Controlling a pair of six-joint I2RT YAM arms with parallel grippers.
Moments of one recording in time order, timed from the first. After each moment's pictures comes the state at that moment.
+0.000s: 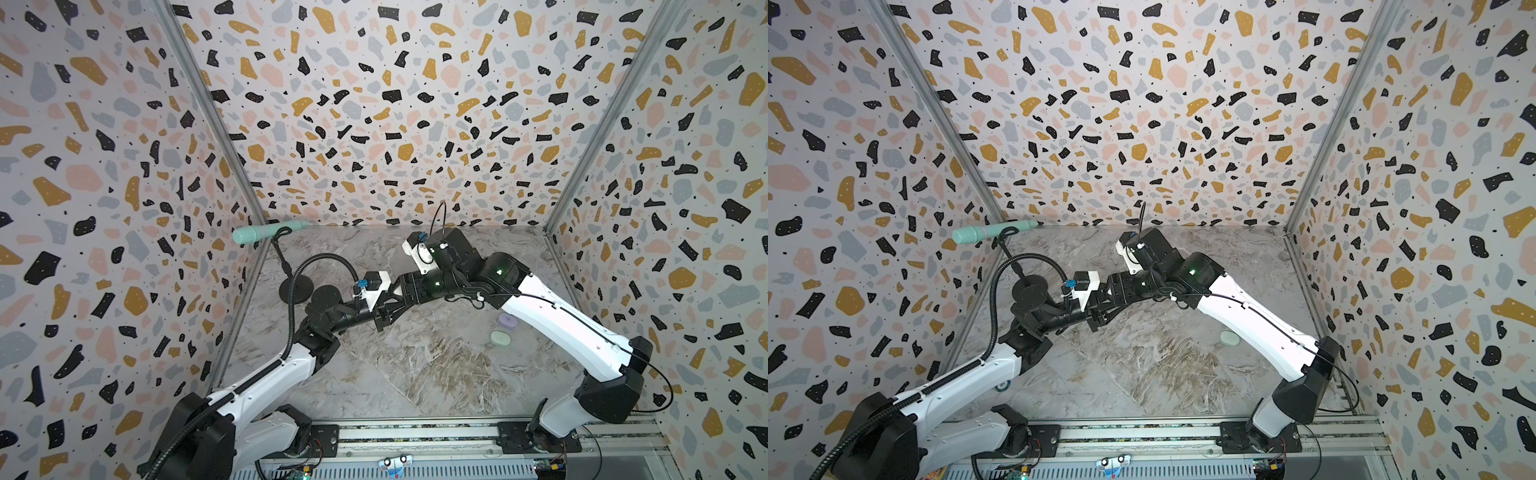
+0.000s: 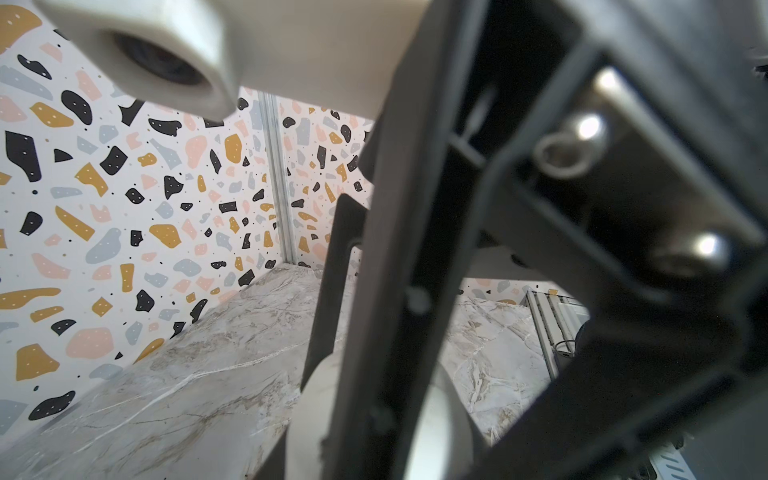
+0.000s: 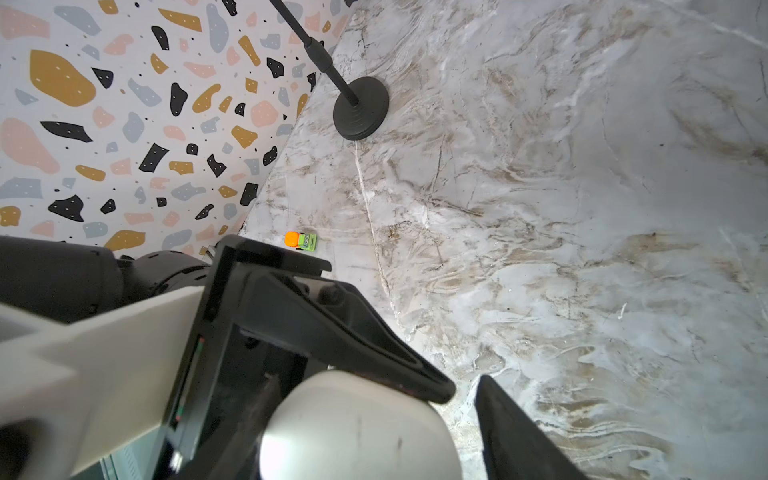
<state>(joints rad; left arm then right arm) -0.53 1.12 0.59 0.62 0.73 -0.05 0.91 1.56 1.76 -0.93 -0.19 0.49</state>
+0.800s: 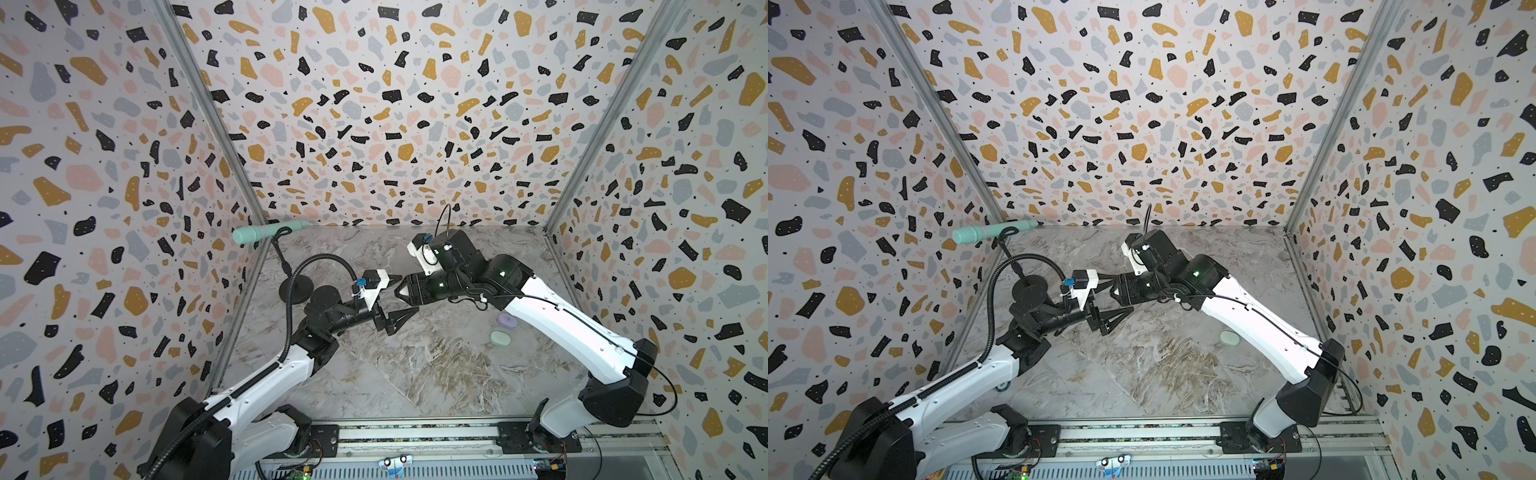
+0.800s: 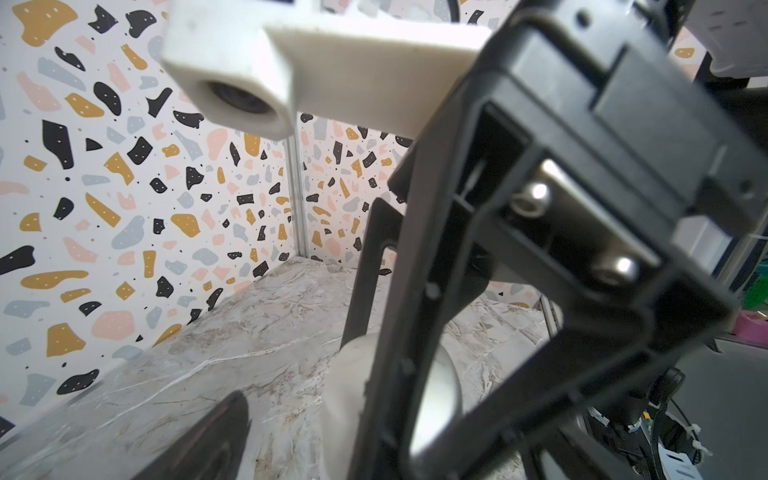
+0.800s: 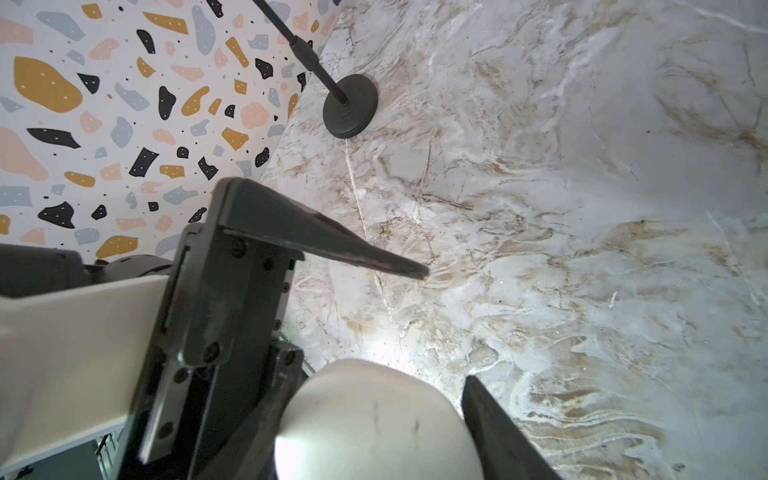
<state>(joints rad) -0.53 1.08 0.59 0.55 0.67 -0.05 0.87 1.52 1.68 -0.91 -0.19 0.50</state>
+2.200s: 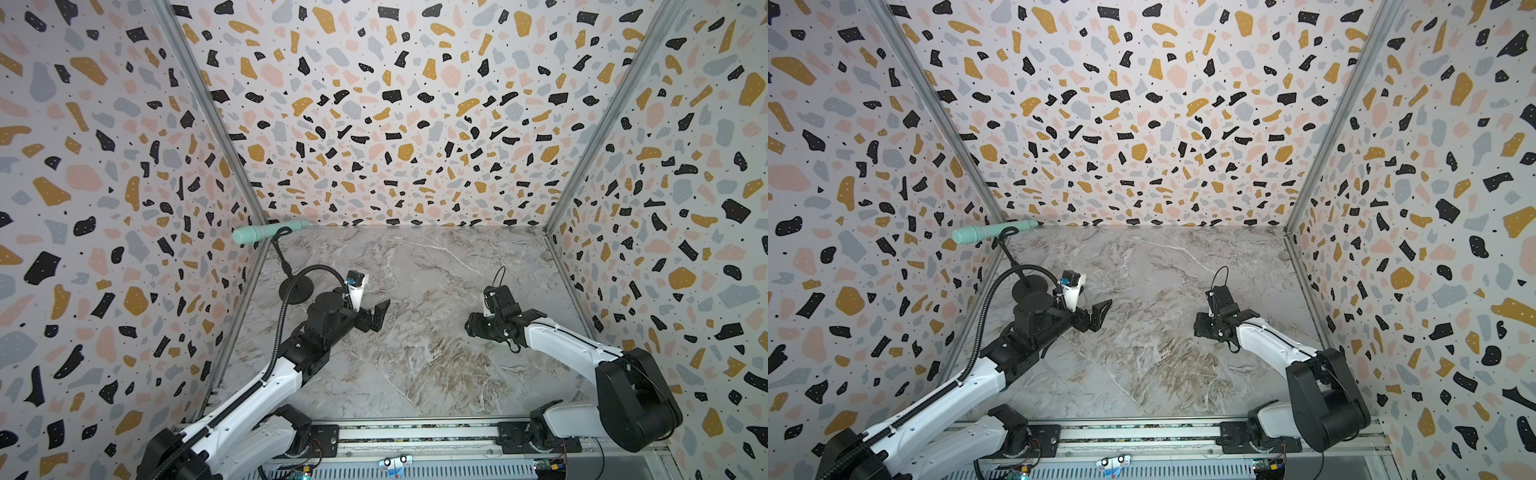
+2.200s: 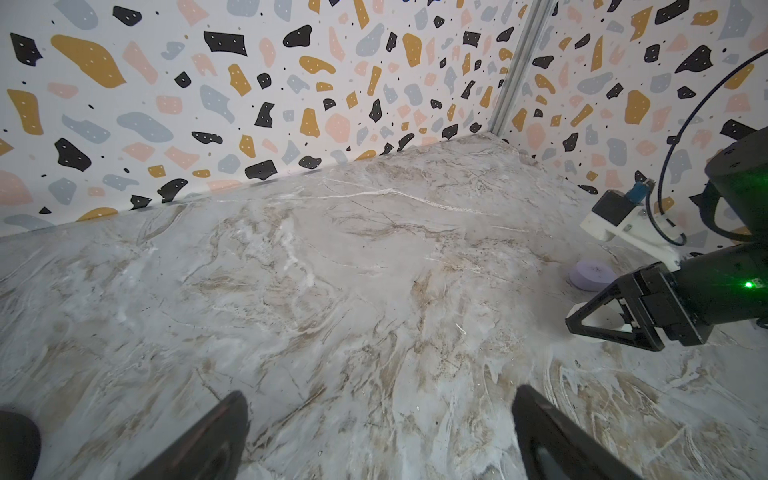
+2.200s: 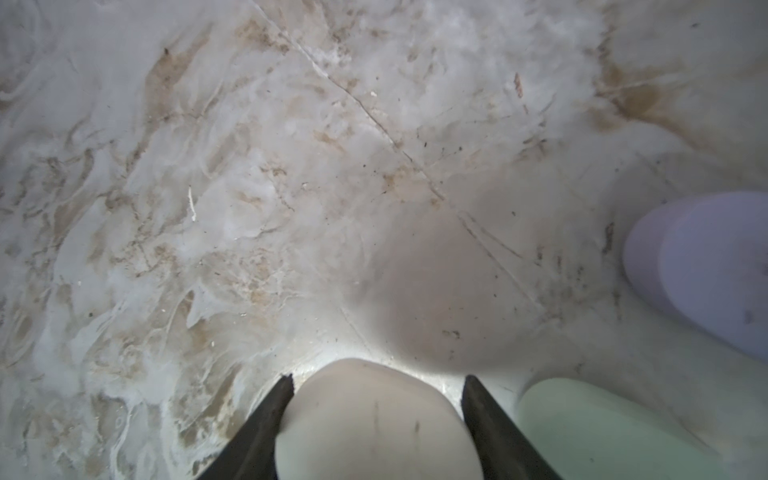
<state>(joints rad) -0.53 0.95 0.58 0.04 0.07 -0.08 0.40 1.37 0.68 -0.37 -0.05 0.48</state>
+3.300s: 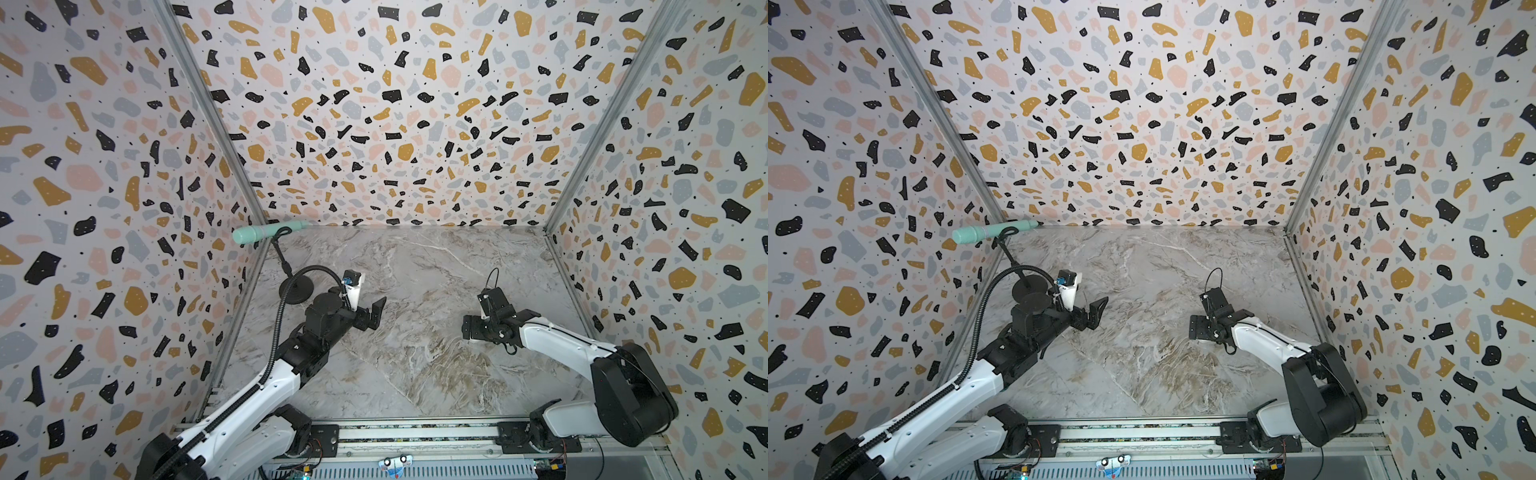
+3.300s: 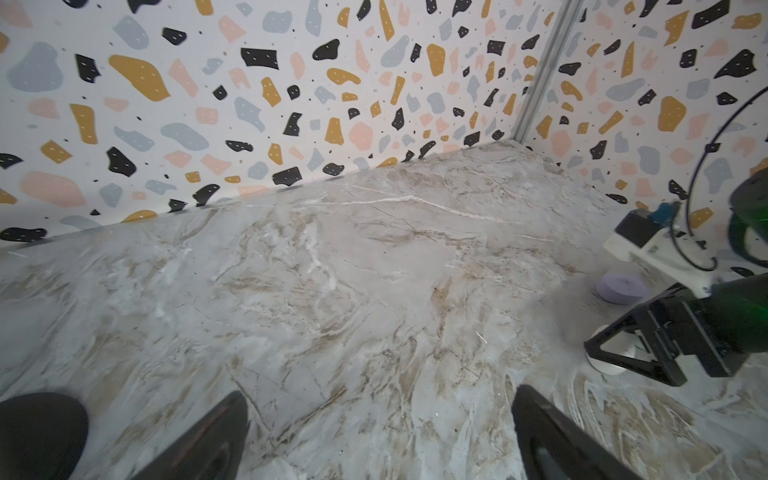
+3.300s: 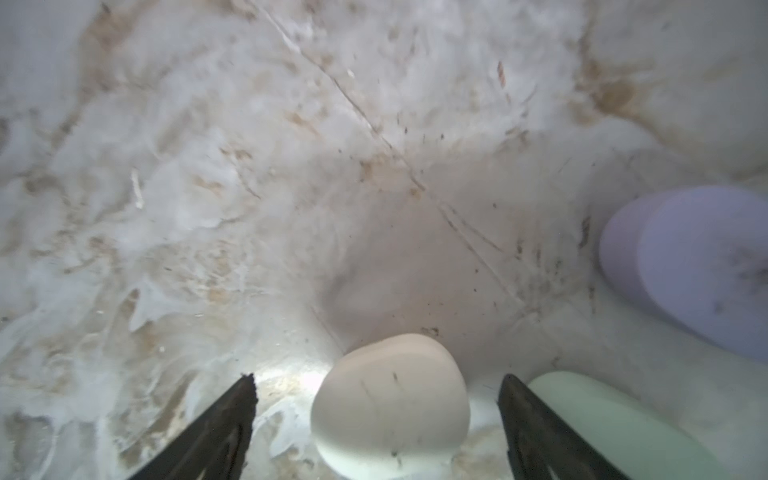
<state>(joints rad) -0.53 0.92 0.57 0.04 -0.04 -0.07 0.46 1.34 0.71 -0.42 0.06 0.47</state>
